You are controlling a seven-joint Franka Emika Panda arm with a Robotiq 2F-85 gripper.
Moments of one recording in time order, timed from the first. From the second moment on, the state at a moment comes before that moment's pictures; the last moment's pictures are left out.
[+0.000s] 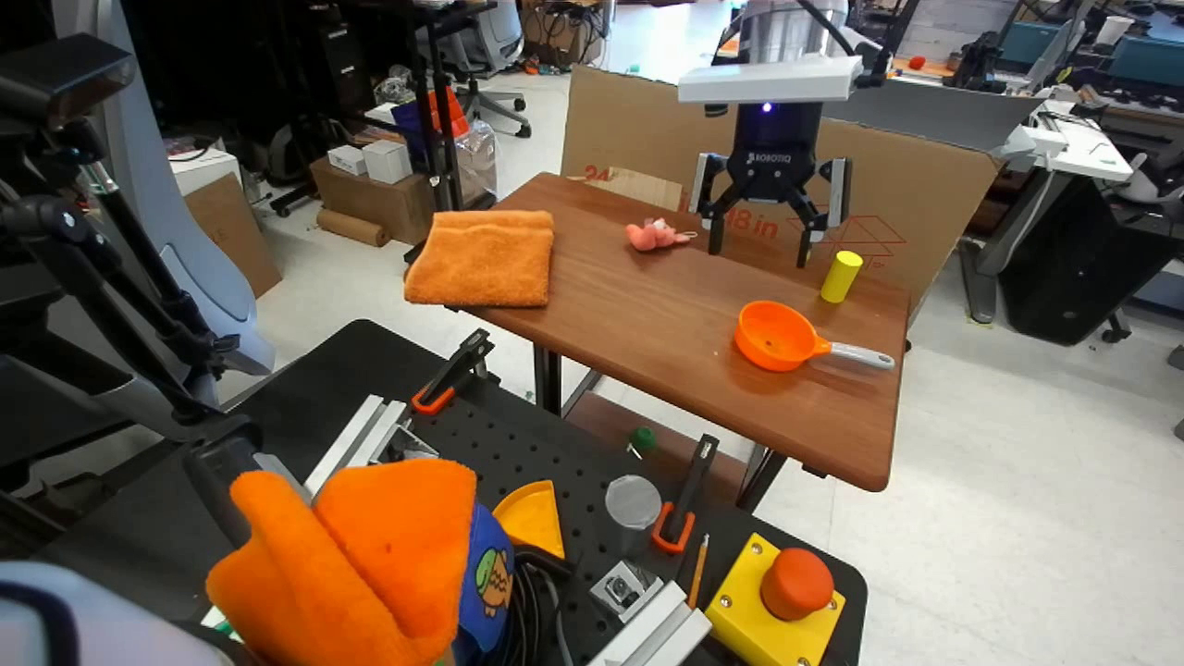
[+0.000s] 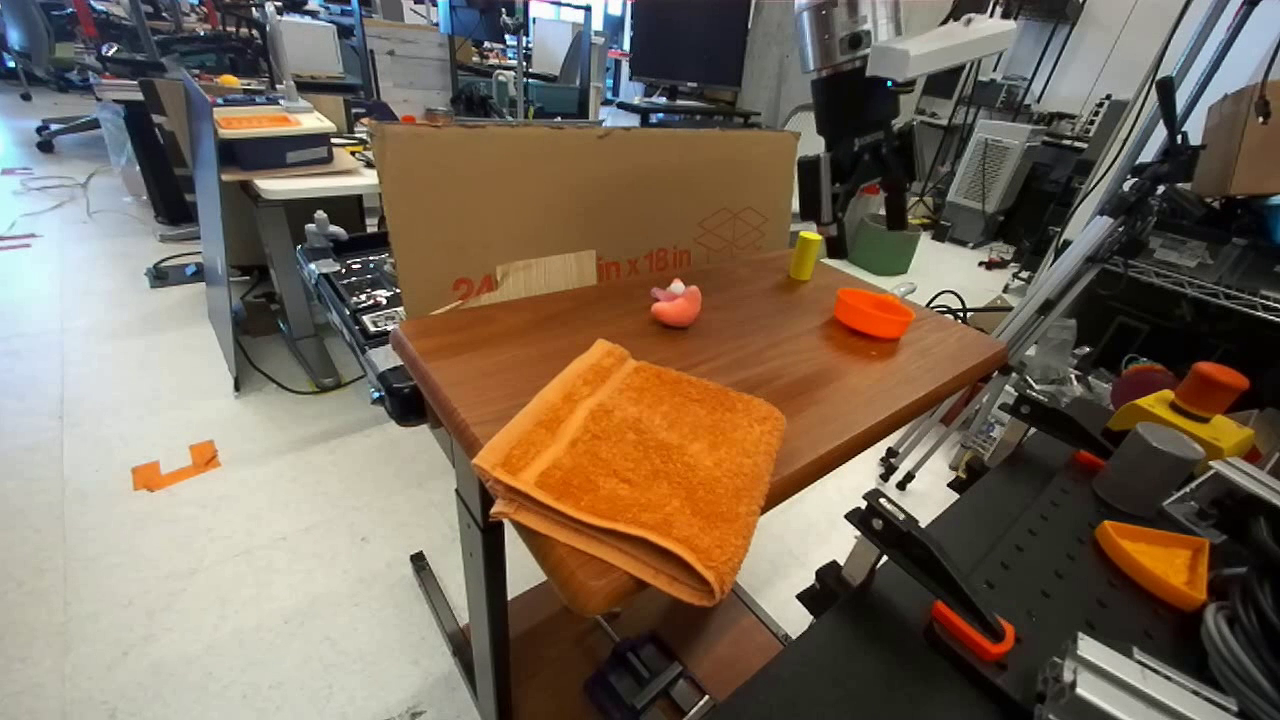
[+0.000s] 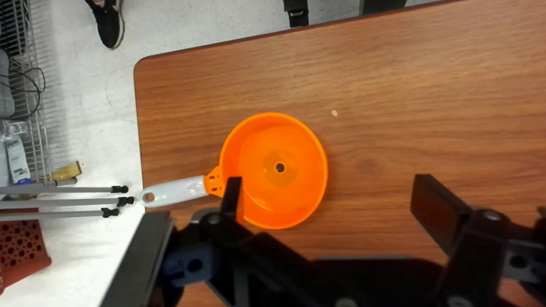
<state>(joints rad) -0.02 0.51 -0.03 -1.87 -0.28 2.04 0.20</state>
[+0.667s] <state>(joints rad) 0.01 0.69 -0.08 -1.81 -0.27 2.11 0.37</state>
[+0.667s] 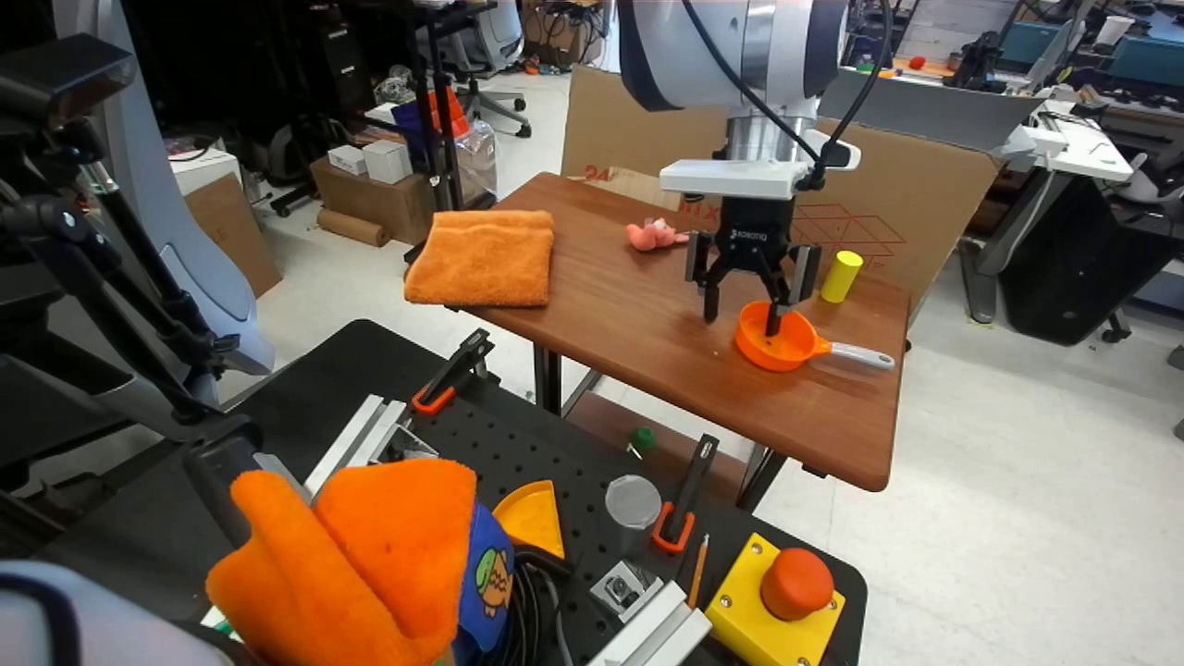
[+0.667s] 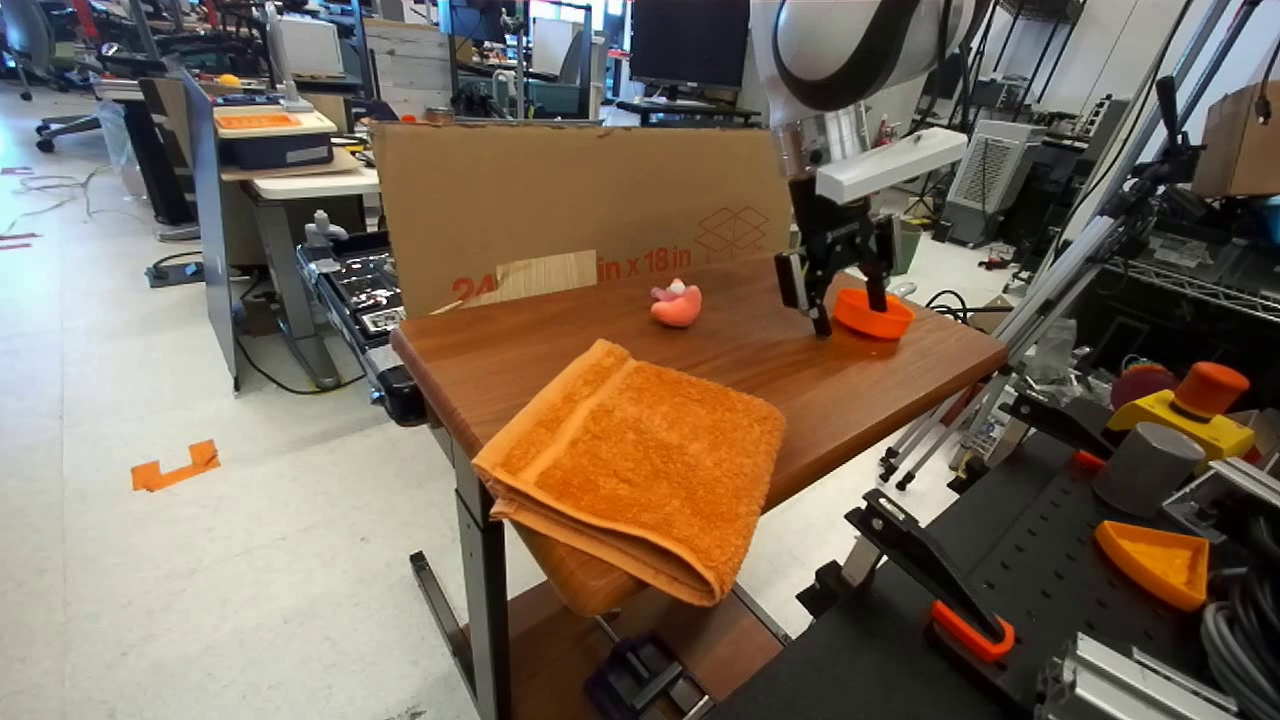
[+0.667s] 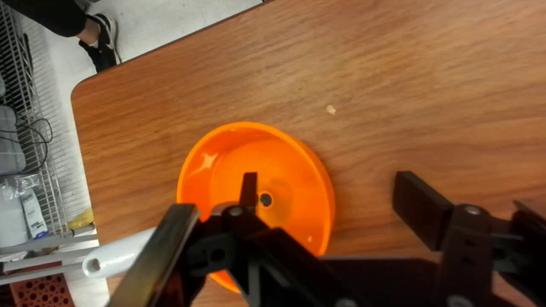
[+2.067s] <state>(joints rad) 0.13 0.55 -0.06 -2.04 -0.27 2.09 0.30</state>
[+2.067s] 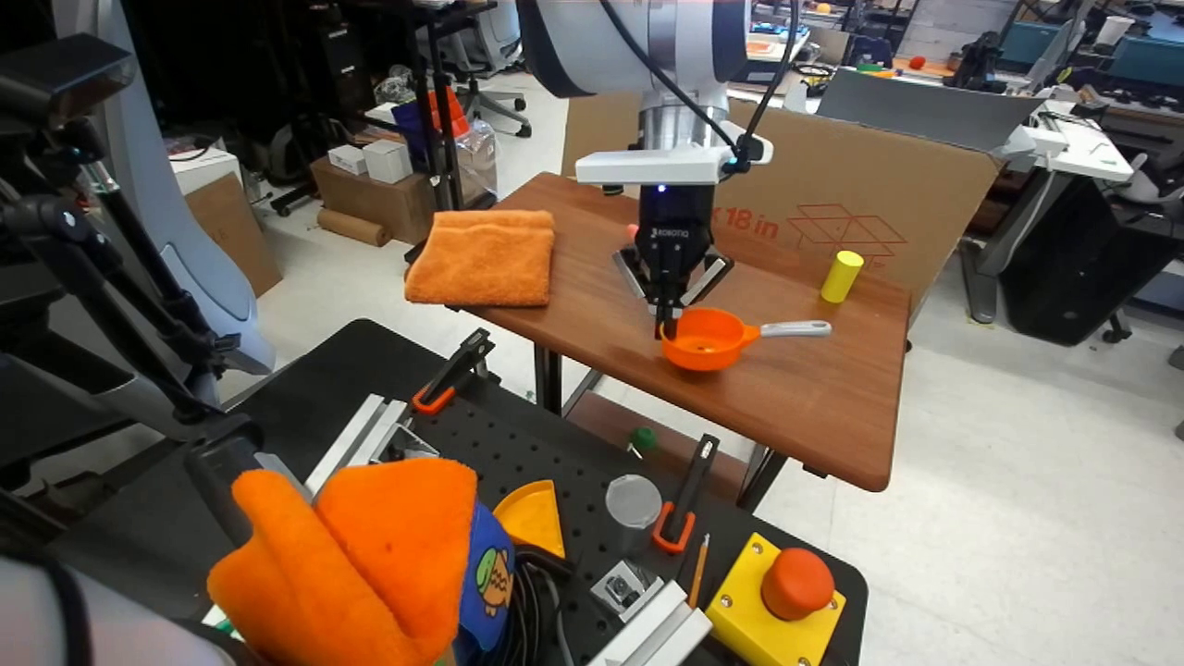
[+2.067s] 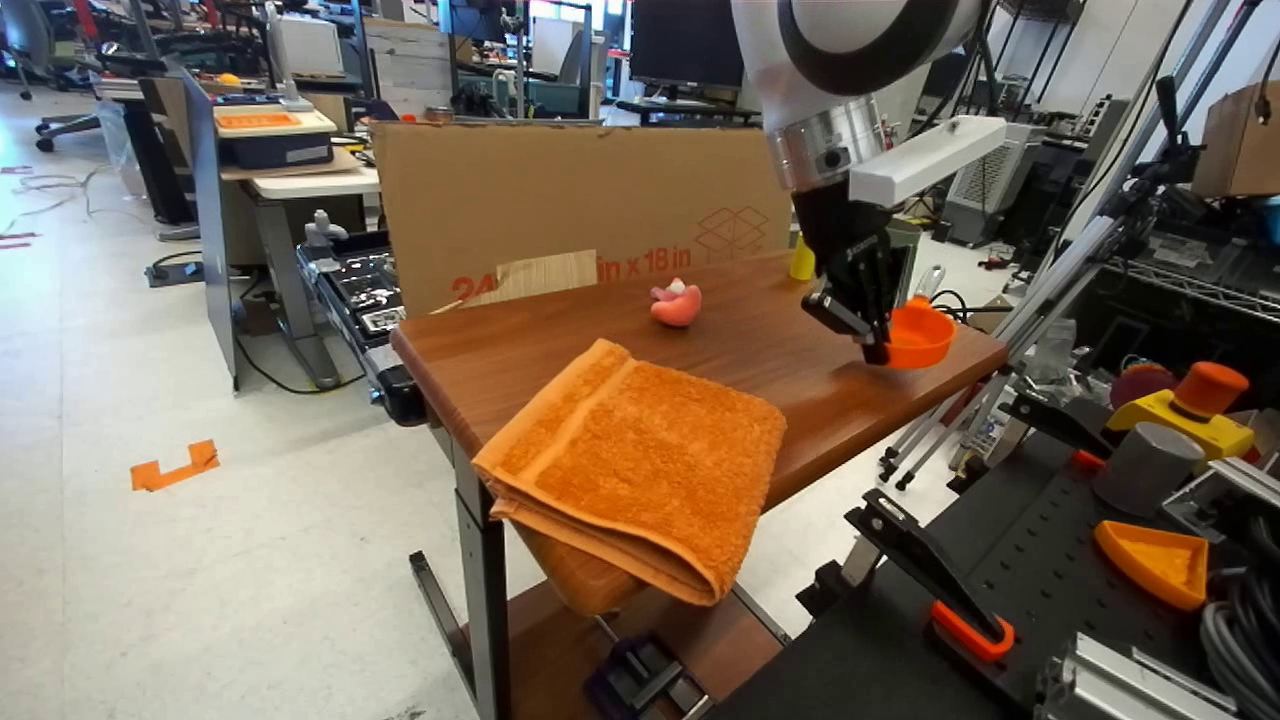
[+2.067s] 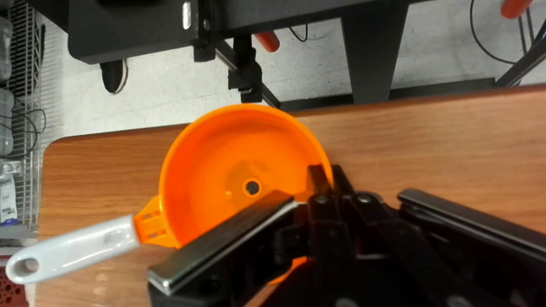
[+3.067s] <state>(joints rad) 0.15 0.53 -0.07 -2.12 -0.35 2.15 0.30</state>
